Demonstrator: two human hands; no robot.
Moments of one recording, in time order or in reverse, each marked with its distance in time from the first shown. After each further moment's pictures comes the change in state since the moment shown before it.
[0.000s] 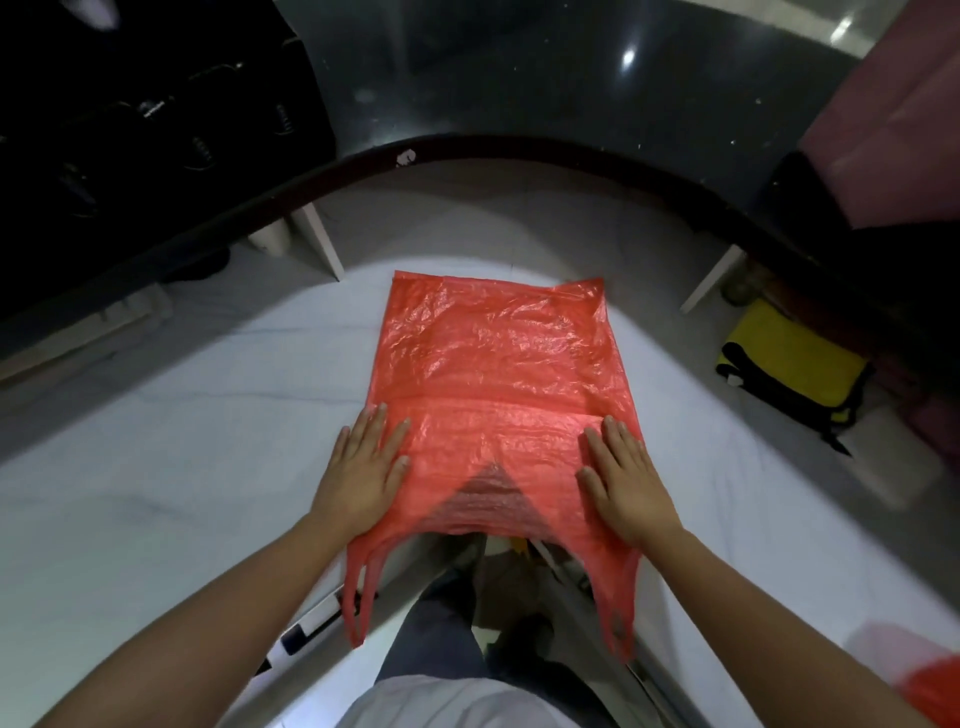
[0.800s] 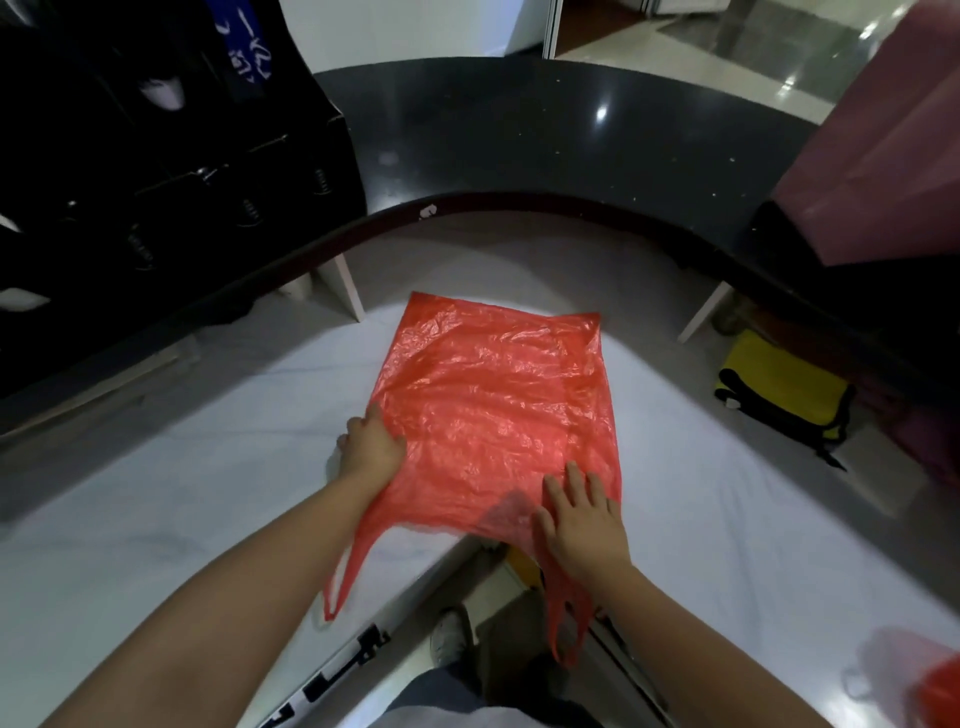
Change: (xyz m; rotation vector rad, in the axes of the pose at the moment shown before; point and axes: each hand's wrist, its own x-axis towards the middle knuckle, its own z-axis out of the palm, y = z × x) left_hand 0.059 0.001 -0.080 -0.319 -0.052 -0.530; right_hand -0.013 -0.112 0.013 -0.061 -0.064 0.168
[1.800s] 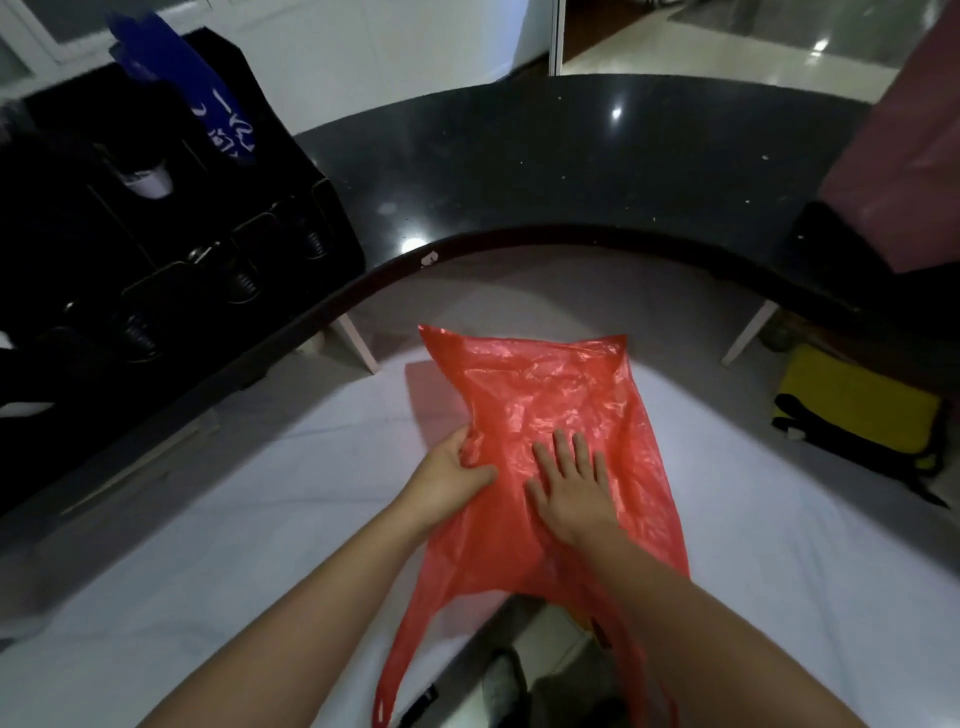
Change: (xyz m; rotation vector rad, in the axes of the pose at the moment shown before) left_hand -0.034 0.096 -0.048 -0.716 -0.353 0.261; right_hand 0.126 -0.042 -0.024 0.133 0.062 -0.108
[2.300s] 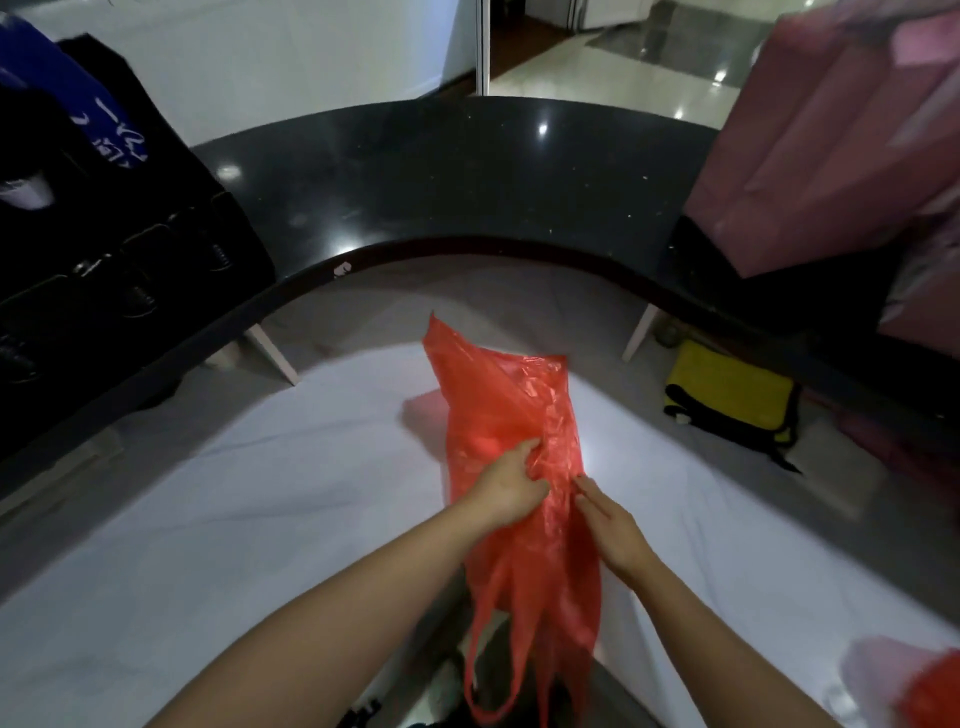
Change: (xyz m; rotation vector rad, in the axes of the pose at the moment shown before) left_hand 0.017 0.029 0.154 0.393 -0.237 0.096; right_hand -0.106 0.121 -0.044 0.841 0.056 0.247
